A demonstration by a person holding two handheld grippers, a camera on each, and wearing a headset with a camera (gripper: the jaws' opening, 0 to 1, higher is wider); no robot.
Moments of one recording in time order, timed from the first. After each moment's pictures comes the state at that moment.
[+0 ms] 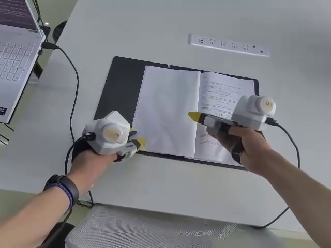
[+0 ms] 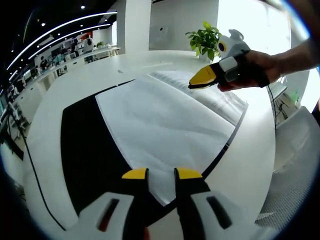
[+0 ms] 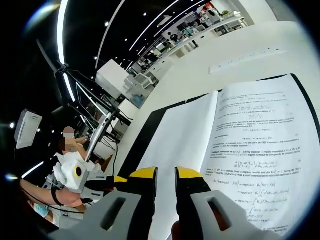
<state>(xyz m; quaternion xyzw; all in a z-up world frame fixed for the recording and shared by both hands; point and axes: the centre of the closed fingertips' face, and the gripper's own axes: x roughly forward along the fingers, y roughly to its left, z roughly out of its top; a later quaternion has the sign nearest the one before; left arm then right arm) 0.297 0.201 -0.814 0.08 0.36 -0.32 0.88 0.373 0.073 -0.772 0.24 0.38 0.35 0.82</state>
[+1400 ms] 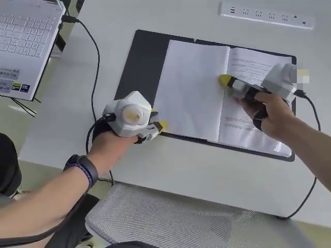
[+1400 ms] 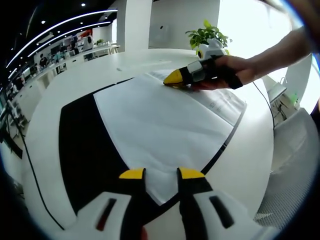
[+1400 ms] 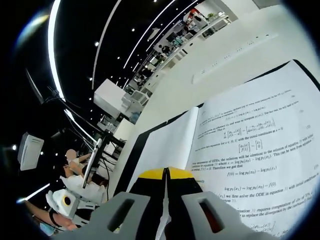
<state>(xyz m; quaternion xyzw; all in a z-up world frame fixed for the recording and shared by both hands) 0.294 0.199 -0.816 0.08 0.37 -0.32 0.87 0.432 0.076 -0.783 0.32 0.35 0.32 0.82</state>
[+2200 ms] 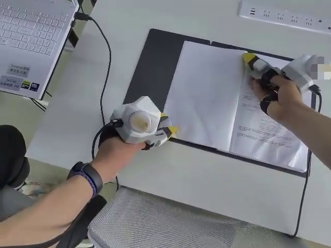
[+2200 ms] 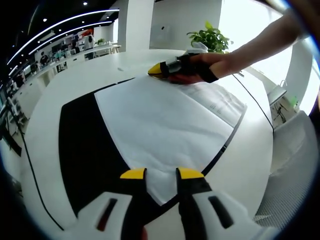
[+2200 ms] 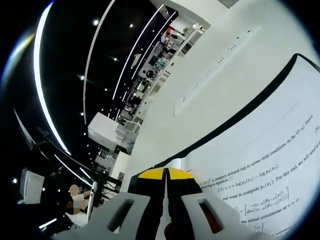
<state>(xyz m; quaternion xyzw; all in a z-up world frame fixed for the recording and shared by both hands) 0.296 0.200 -0.816 0.07 0.37 -0.32 0.87 0.535 0.057 -0.797 0.43 0.29 0.23 0.82</state>
